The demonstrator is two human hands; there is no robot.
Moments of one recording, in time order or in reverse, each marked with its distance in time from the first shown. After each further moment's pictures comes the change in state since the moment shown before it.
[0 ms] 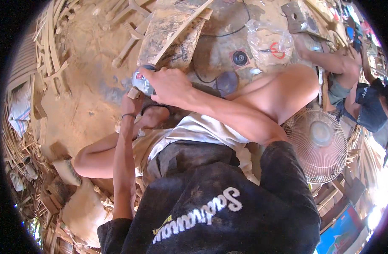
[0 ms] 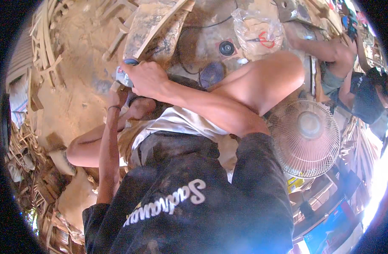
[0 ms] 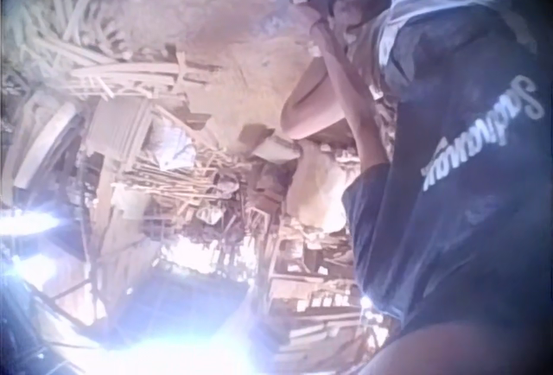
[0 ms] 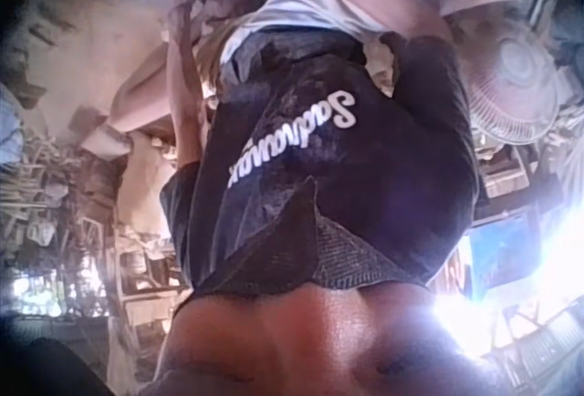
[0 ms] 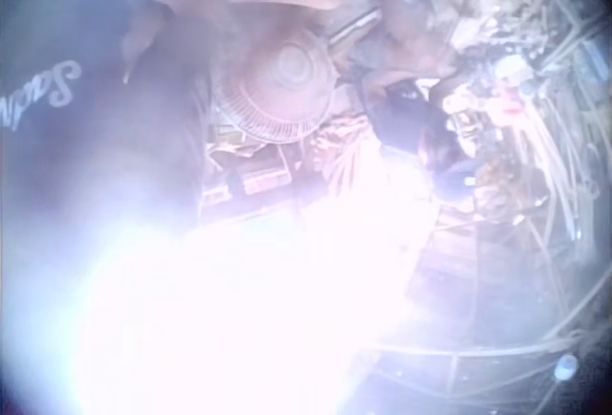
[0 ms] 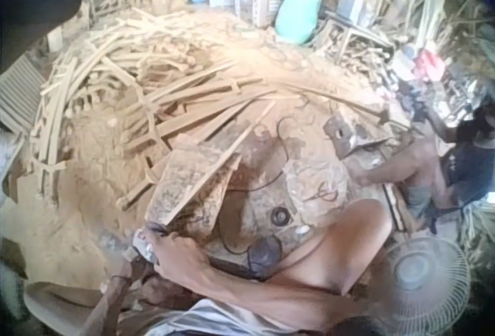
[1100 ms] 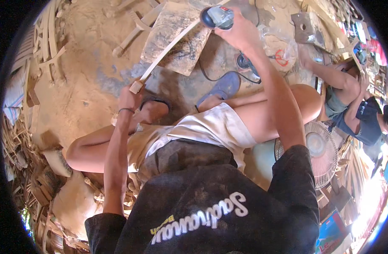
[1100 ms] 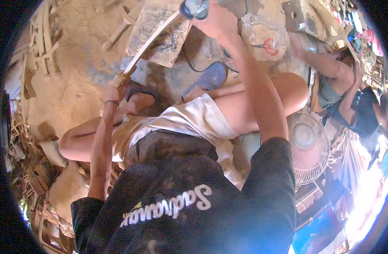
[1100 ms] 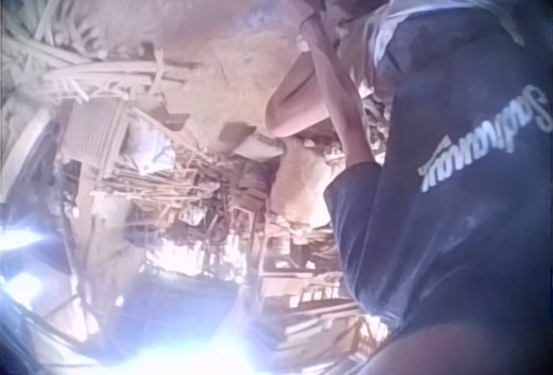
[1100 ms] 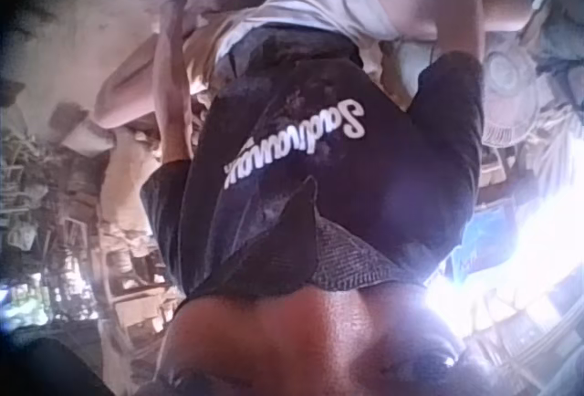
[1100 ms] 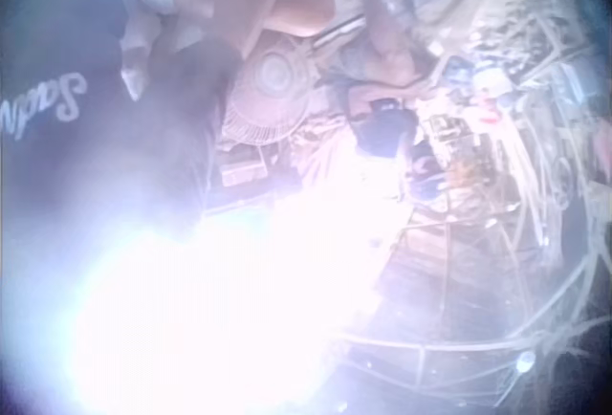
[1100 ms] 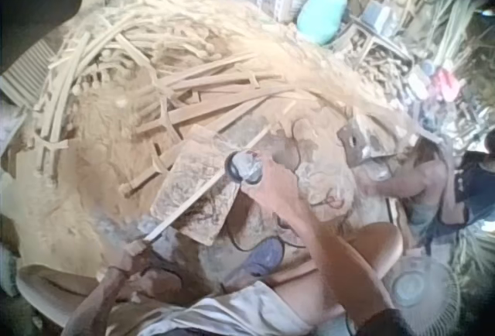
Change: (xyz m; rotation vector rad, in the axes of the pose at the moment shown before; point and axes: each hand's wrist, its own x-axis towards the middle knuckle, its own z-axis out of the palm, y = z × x) left_hand -0.008 0.036 -0.012 0.062 -0.064 -0.085; right_hand 0.028 0.163 -0.114 -0.256 0.251 0.563
